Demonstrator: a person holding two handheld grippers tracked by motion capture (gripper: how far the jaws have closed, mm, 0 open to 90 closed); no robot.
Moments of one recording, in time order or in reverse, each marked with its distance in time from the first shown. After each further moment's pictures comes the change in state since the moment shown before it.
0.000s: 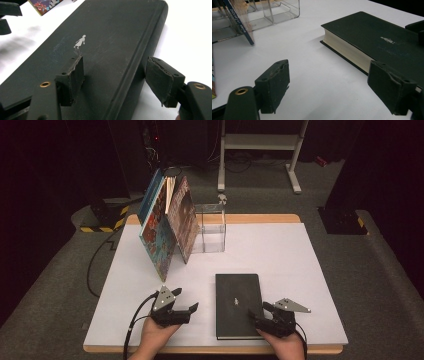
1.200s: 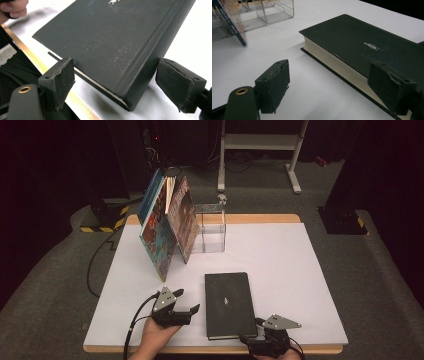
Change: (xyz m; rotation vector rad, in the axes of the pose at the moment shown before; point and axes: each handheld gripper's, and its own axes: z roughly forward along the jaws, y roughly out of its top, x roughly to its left) left arm -0.004 -0.002 0.001 0.006 -0.037 -0.009; right arm 0.032 -0.027 -0.011 0.090 0.138 -0.160
